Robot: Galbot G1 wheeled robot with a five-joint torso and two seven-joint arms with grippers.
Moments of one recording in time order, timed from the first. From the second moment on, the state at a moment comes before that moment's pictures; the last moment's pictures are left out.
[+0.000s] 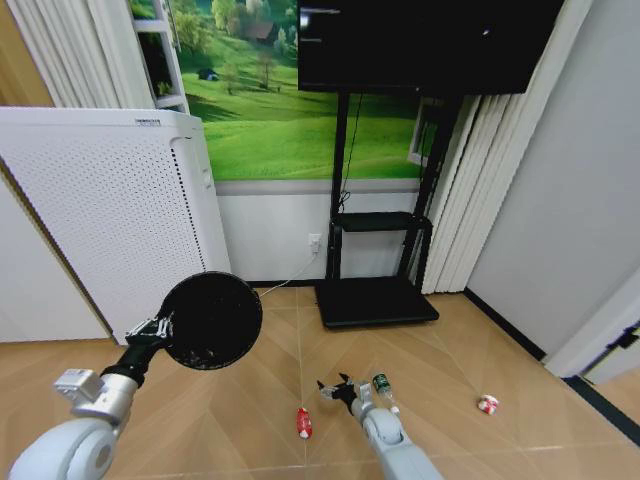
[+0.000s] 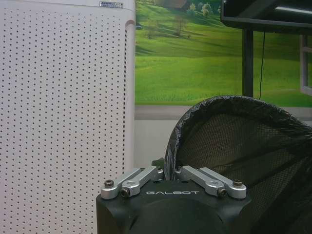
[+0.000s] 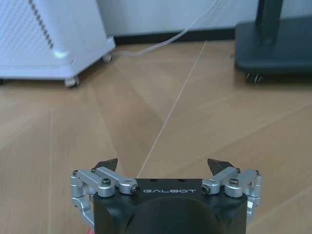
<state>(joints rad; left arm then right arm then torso) 1.50 -1.19 -0.94 -2.27 -0.55 0.25 0.11 -1.09 1.39 0.22 1.23 0.22 -0.17 -0.23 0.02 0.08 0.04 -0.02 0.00</state>
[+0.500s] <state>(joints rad) 1.51 -1.21 -0.95 -2.28 -0.54 0.25 0.11 -1.07 1.47 0.21 1.05 0.14 -0.19 -0.18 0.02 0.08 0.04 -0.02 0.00</state>
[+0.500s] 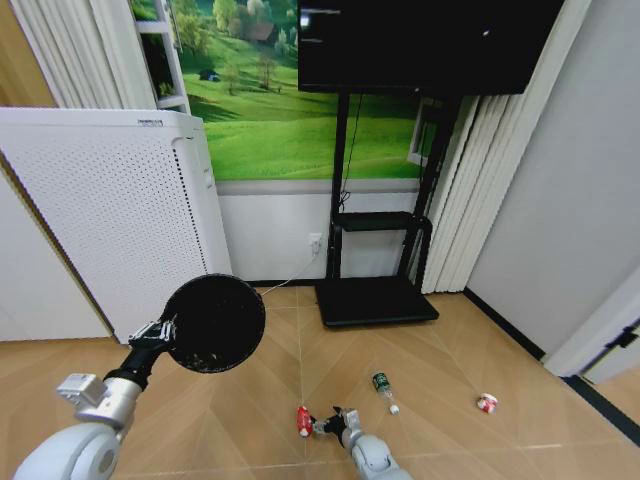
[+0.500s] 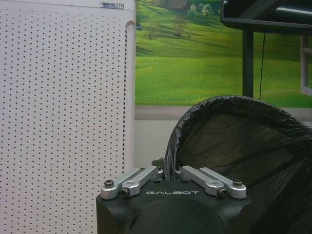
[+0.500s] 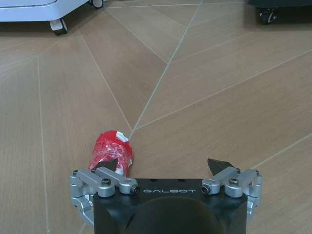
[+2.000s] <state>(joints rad) 1.51 -1.23 -0.95 -2.26 -0.54 0.24 0.13 -1.01 1.52 0.17 0.90 -0.06 0.01 -0.41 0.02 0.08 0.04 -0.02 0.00</state>
